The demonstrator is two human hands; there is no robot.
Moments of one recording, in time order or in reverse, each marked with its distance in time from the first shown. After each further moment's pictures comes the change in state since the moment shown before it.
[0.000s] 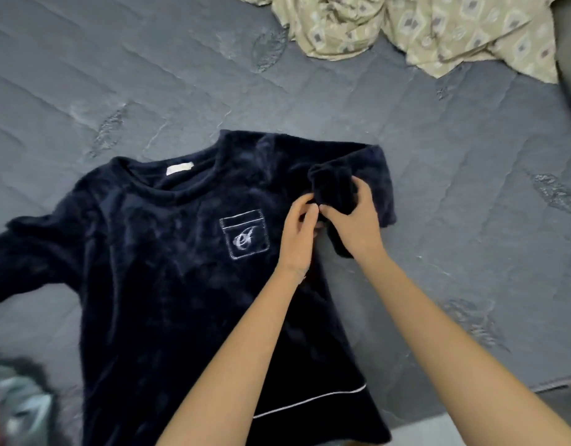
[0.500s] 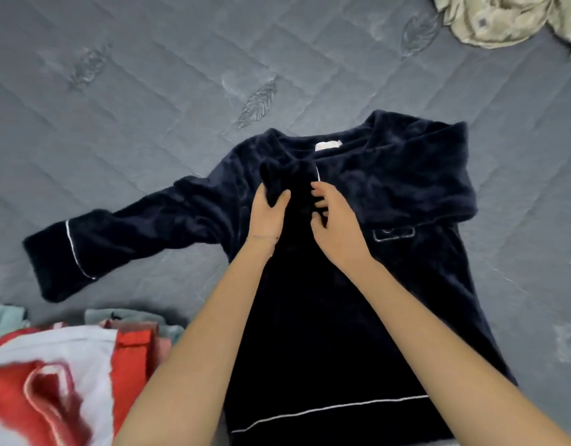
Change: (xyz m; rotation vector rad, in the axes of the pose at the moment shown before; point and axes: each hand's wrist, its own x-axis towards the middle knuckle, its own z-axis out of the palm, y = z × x) left_hand -0.009 0.019 -0.325 0.047 0.294 -0.028; right_hand -0.110 -0.065 0.273 -0.248 -0.308 -0.307
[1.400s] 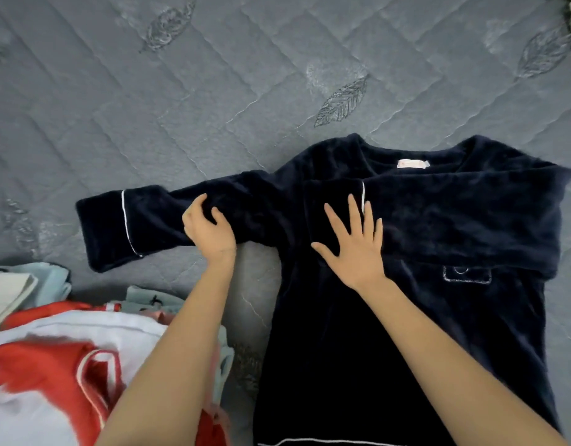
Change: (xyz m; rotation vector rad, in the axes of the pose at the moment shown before) left_hand 0.052 -0.068 -0.179 0.378 0.821 0.083; right_hand 0.035 0.017 0.101 -0.757 -0.289 -0.076
